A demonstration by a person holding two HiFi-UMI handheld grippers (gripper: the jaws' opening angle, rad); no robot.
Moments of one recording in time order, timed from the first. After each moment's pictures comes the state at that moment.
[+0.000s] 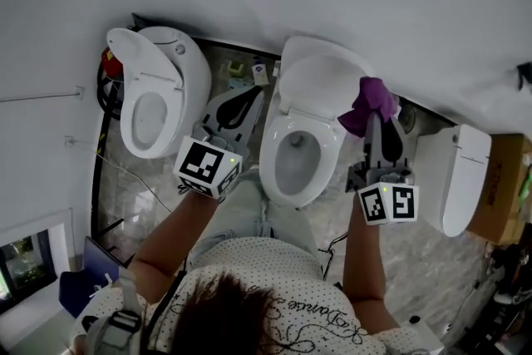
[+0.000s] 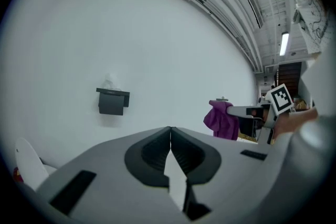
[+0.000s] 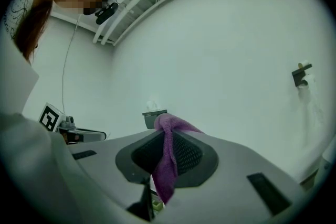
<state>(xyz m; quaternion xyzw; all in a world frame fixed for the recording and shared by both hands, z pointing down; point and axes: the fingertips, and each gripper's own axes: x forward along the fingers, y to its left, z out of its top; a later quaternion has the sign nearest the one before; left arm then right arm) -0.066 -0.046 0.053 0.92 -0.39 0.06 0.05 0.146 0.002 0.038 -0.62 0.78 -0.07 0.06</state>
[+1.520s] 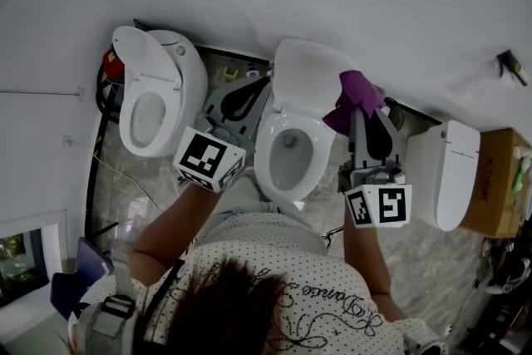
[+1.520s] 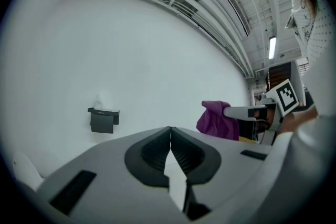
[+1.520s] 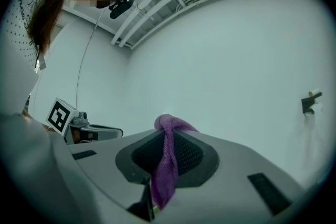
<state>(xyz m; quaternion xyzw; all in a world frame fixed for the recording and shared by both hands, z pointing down) -0.049 0.011 -0.014 0.93 -0.36 0.01 0.00 0.103 0.066 -0.033 -0.59 0.81 0.01 0.04</state>
